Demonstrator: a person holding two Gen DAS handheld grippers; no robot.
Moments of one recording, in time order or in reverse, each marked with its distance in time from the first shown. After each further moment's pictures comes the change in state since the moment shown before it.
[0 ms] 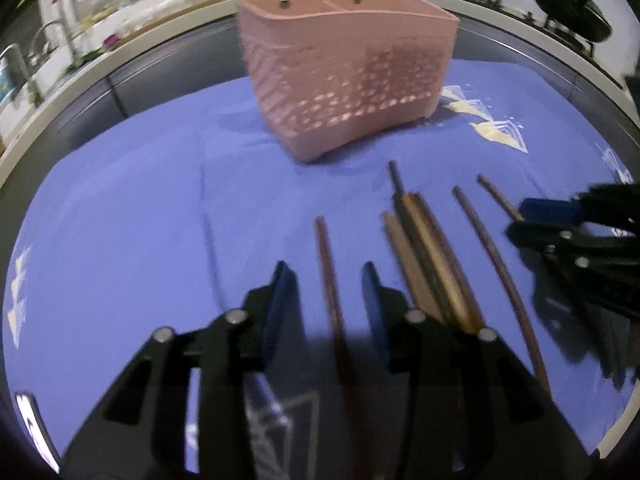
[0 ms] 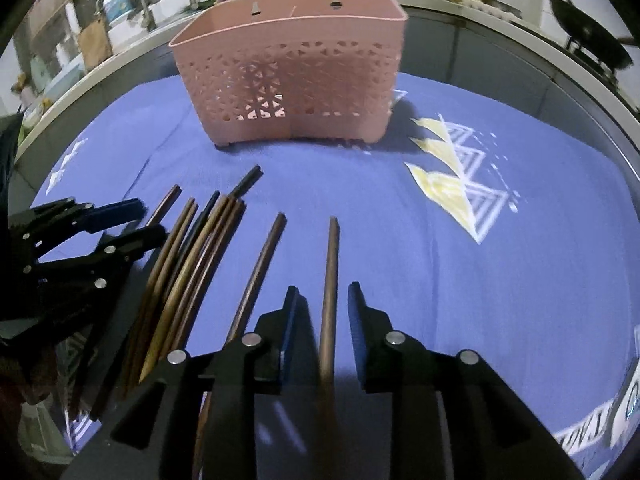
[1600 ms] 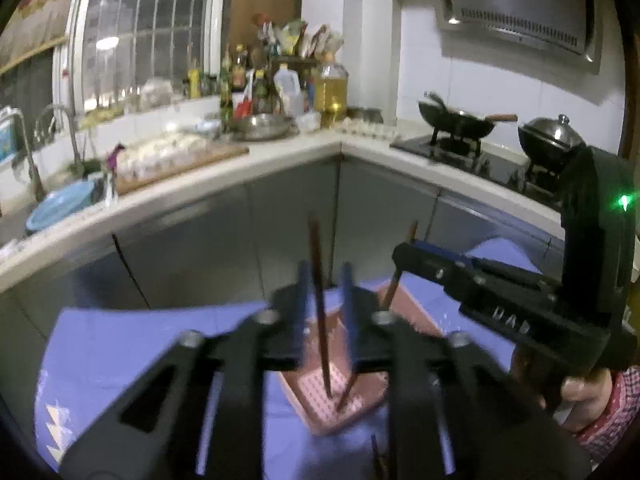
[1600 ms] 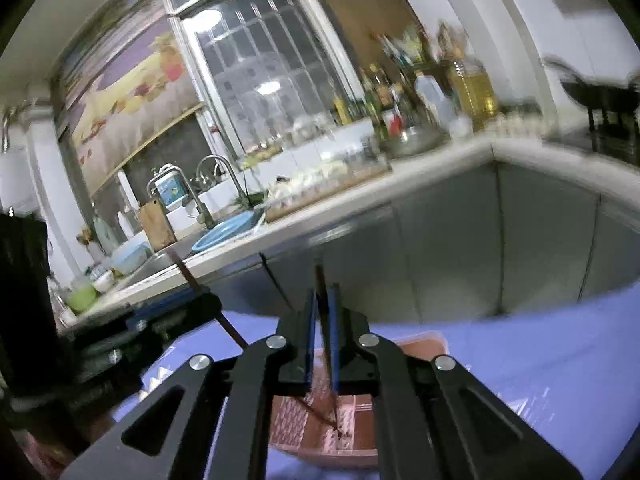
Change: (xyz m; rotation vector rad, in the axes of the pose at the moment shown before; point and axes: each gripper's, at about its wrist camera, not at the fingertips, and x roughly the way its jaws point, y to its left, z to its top) left arm -0.098 0.046 0.179 -0.075 -0.411 -0.061; right arm -0.078 -0.044 0.177 0.200 -0.558 0.333
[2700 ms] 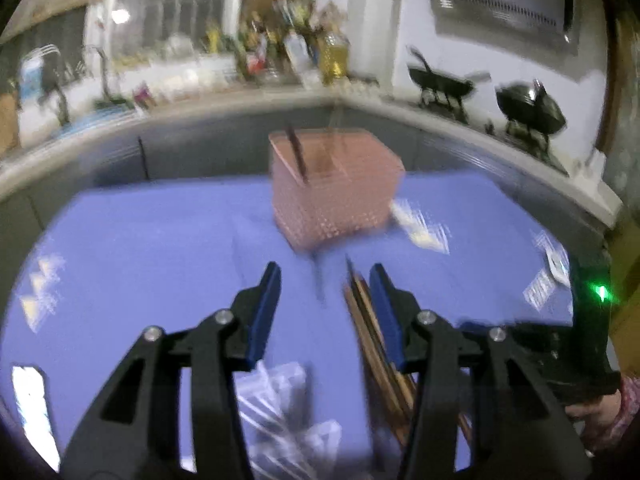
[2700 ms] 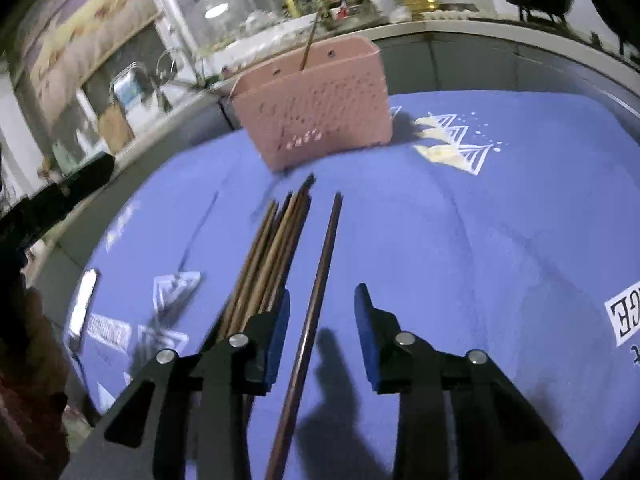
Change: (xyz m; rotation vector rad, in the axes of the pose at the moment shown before) left arm -0.104 -0.021 -0.188 -0.055 0.083 -0.031; right arm -0.101 0.024 -0.243 0.006 0.314 -0.223
